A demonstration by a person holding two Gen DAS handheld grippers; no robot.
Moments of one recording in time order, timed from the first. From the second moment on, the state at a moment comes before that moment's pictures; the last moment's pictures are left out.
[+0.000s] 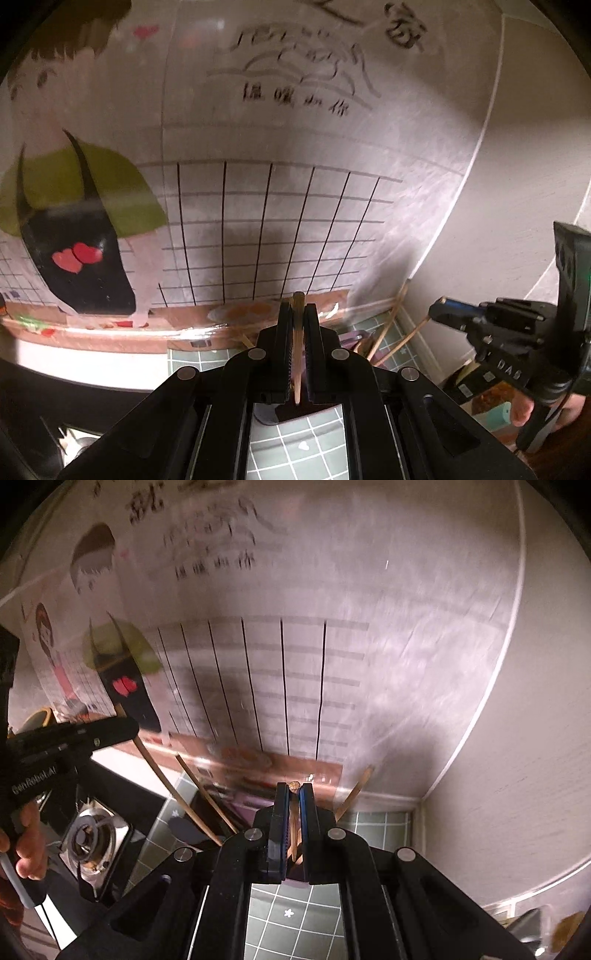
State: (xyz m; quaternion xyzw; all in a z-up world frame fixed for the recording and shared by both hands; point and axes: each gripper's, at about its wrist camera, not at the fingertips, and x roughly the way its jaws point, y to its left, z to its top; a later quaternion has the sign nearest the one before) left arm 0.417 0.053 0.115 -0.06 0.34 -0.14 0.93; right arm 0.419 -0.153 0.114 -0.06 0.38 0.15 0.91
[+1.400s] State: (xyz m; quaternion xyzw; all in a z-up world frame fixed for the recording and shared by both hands) left arm 0.246 0.110 0.031 -0.10 0.34 -0.05 0.93; right arm 0.286 -0.146 0.040 -0.12 0.31 0.14 0.93
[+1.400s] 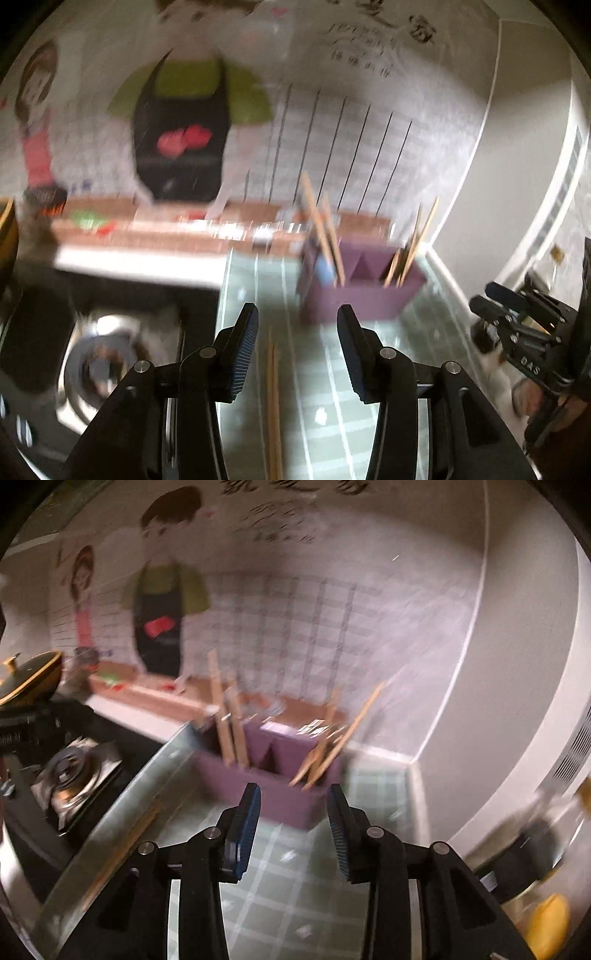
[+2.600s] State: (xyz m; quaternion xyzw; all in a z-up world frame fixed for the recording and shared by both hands) left arm 0.108 0.215 -0.062 -0.17 0.37 0.08 0.91; right arm 0.158 0.030 -0.122 -0.09 0.49 0.24 0.83
